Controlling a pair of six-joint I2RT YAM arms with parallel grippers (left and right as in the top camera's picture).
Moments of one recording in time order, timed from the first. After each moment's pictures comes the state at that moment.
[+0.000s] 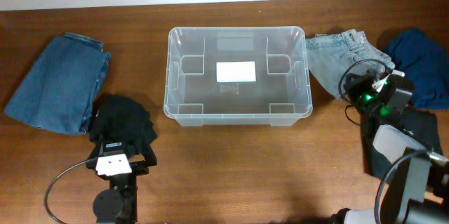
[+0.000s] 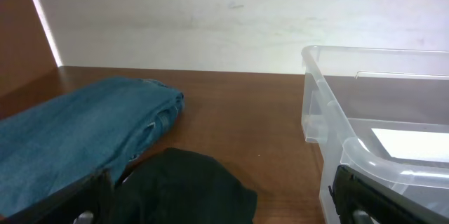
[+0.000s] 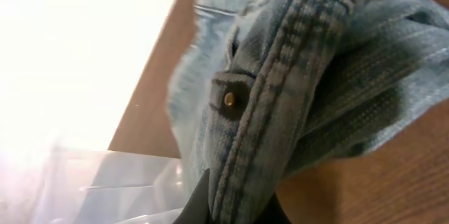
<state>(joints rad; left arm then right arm) -0.04 0.01 0.01 -0.07 -0.15 -0.02 -0.38 1.60 0.66 0.39 -0.39 0.81</state>
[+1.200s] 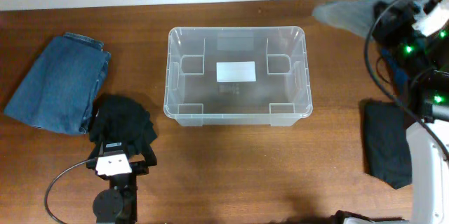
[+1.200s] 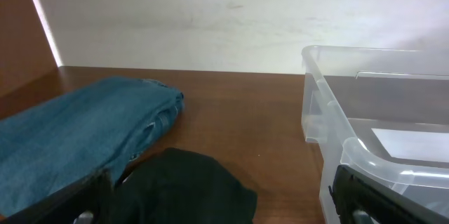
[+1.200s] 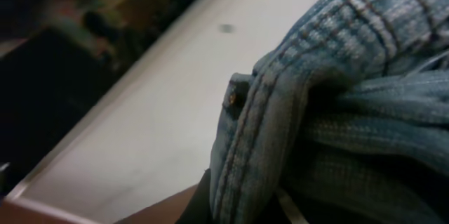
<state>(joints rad) -0.04 0.01 0.01 -0.07 -0.15 -0.02 -0.27 1.29 1.26 -0.13 -0.49 0.64</state>
